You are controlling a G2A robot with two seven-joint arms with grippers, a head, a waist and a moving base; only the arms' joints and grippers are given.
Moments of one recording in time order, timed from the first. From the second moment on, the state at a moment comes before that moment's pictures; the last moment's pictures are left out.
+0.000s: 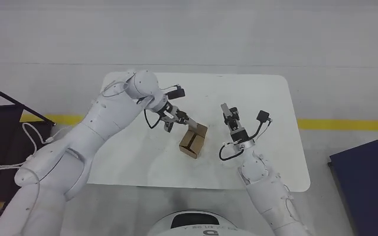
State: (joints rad) left arm 0.54 -1.16 -0.58 -1.06 -0.10 0.16 -1.42; right arm -1.50 -1.40 1.25 -1.43 -0.41 -0.54 -0.17
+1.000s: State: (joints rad) left arm 0.81 -1.06 -0.72 -1.19 -0.02 -0.15 -1.32; right arm -1.58 -1.39 1.29 -1.42 -0.46 -0.75 -0.22
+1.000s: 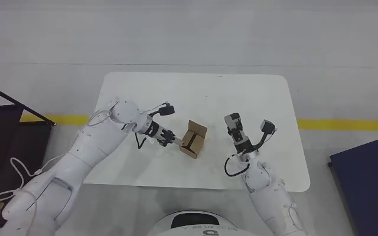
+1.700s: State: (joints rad) left arm 0.64 -1.22 -0.50 -1.01 0.04 -0.18 -1.26; right arm -1.70 -1.38 1.32 -1.51 -0.45 -0.72 -0.24
